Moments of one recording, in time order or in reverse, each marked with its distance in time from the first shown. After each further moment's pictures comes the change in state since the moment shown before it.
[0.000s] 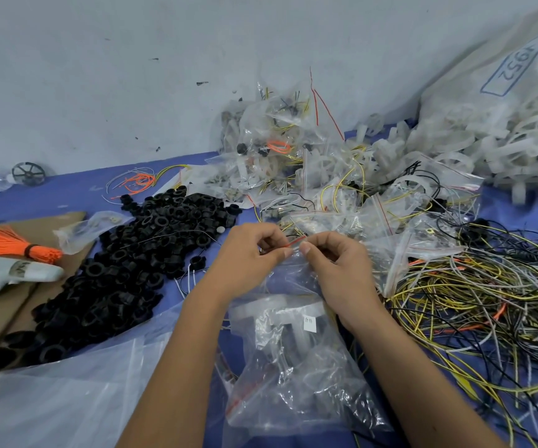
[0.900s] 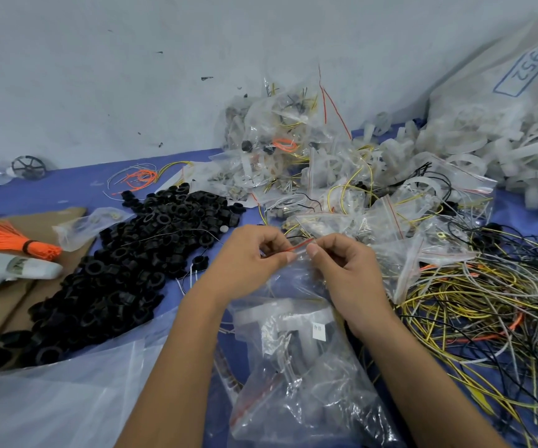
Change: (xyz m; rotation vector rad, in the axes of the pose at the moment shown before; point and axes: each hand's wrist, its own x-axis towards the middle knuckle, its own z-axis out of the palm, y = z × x) left_hand 0.001 -0.009 -0.005 -0.041 -0.056 -0.045; right_hand 0.002 0.007 0.001 0.062 -0.041 0.010
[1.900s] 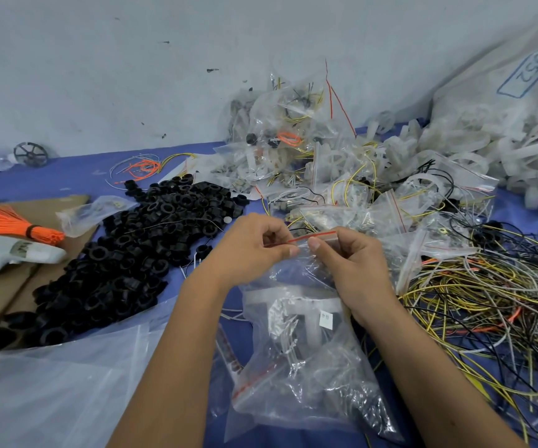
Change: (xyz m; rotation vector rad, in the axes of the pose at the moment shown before) left_hand -0.003 0.003 -0.007 0.001 -0.055 -0.014; right_hand -0.001 -0.001 -0.001 0.056 -0.066 -0.038
